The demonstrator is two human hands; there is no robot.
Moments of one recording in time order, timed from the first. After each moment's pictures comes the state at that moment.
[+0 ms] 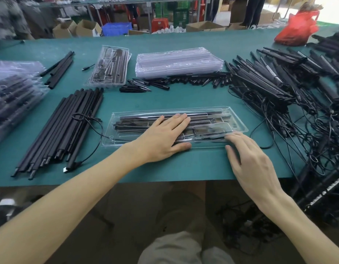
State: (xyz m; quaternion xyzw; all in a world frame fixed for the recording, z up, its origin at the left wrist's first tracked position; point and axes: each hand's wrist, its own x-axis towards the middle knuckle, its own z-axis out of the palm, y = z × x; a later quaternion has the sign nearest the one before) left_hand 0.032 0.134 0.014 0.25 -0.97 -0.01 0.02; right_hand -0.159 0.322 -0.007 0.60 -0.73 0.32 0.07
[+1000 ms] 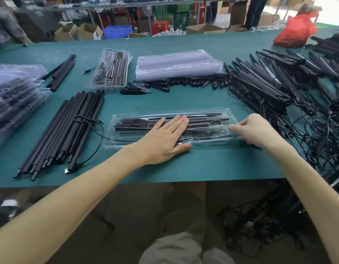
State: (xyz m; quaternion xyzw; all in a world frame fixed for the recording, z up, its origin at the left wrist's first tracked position) left_hand 0.032 0.134 0.010 0.25 -0.97 -0.01 -0.01; right_hand -0.220 0.253 0.041 0.39 -0.85 0.28 -0.21
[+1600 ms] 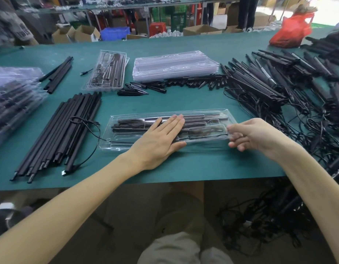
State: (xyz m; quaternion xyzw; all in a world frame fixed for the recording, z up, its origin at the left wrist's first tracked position) left_hand 0.040 0.141 0.004 0.23 -0.97 0.01 0.07; right_hand -0.230 0.269 0.034 0.34 -0.68 0.47 -0.44
